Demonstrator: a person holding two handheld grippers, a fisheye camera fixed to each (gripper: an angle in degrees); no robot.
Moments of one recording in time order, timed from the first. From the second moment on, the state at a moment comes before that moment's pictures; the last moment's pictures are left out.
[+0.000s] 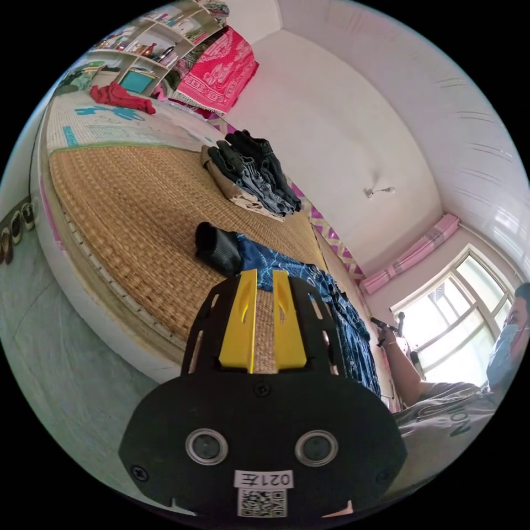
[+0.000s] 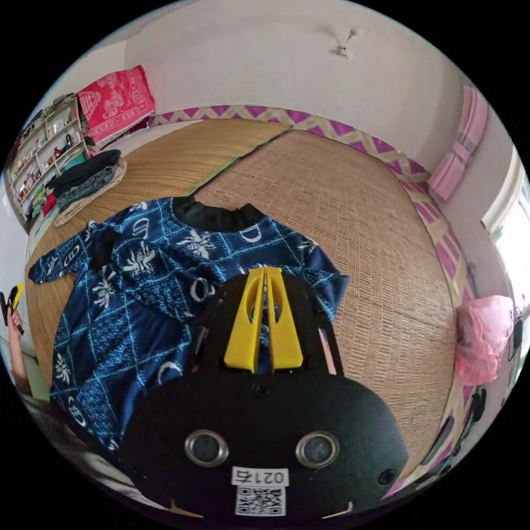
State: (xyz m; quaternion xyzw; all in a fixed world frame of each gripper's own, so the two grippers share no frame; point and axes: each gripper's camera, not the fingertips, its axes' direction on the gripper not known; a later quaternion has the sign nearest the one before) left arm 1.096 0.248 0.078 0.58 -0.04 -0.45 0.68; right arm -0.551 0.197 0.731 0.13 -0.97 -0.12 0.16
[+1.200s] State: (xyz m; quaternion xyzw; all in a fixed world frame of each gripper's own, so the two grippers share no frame) left arm 1.096 0.254 0.078 0.59 -0.01 -0.48 0.65; right arm -0.619 0.244 0.649 0.28 -0.91 -0.27 0.12
